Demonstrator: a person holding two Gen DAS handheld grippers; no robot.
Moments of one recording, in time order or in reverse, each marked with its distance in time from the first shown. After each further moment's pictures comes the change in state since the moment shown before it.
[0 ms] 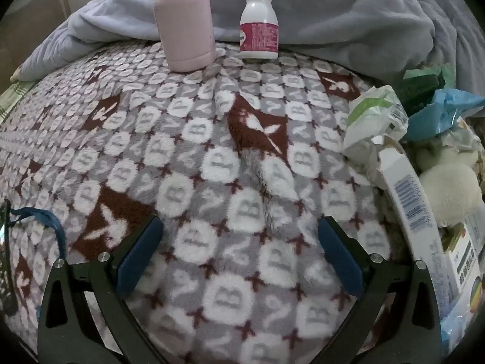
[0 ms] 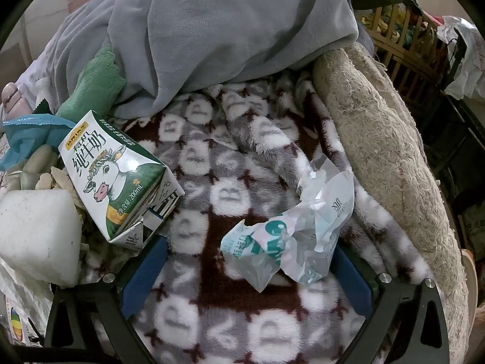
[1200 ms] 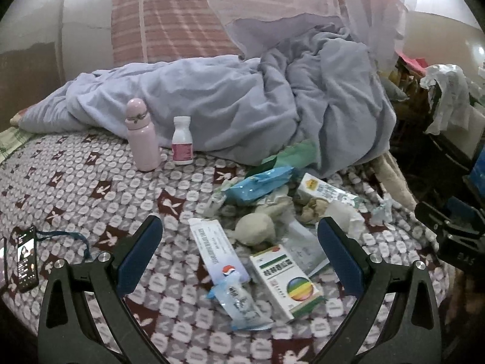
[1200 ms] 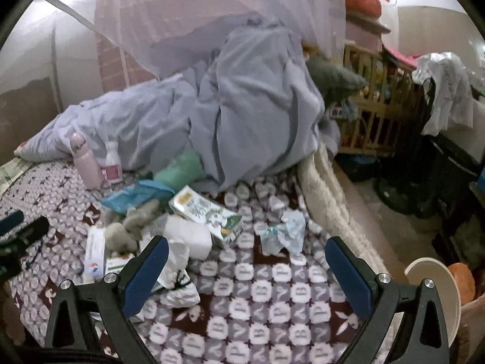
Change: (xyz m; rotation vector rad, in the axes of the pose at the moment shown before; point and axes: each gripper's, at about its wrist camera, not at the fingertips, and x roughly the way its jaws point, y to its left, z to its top) left arm -0.201 -0.097 -0.034 0.053 -0.379 -0.146; right arm -0.196 0.024 -0.028 0.018 -0.348 0.052
